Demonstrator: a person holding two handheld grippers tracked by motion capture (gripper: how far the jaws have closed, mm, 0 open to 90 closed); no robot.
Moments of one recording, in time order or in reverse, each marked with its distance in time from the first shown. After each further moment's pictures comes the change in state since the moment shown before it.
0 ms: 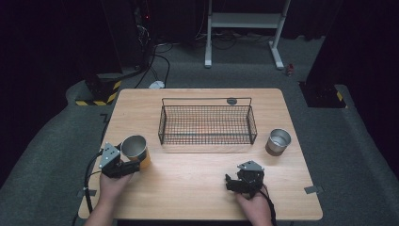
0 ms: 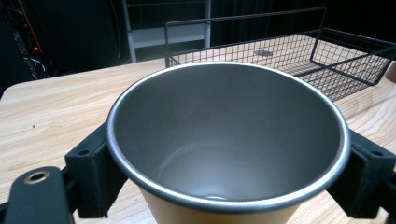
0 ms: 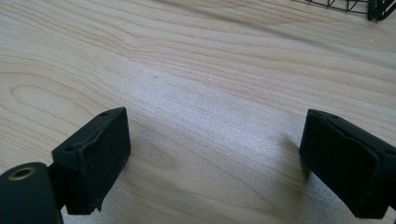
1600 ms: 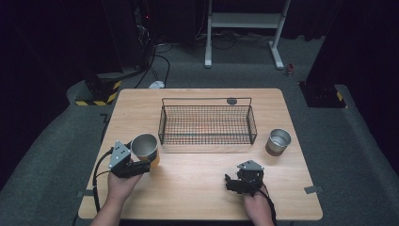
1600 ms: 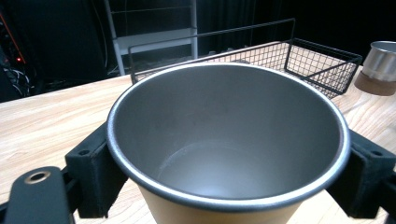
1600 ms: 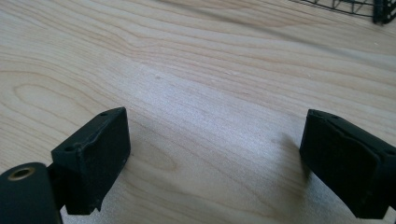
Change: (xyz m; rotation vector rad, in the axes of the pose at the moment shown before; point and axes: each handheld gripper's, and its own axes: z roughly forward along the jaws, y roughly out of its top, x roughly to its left) left arm -0.037 0.025 0.006 -0.006 -0.040 0.037; right arm -0.001 0.002 0.001 0.005 0.019 -0.015
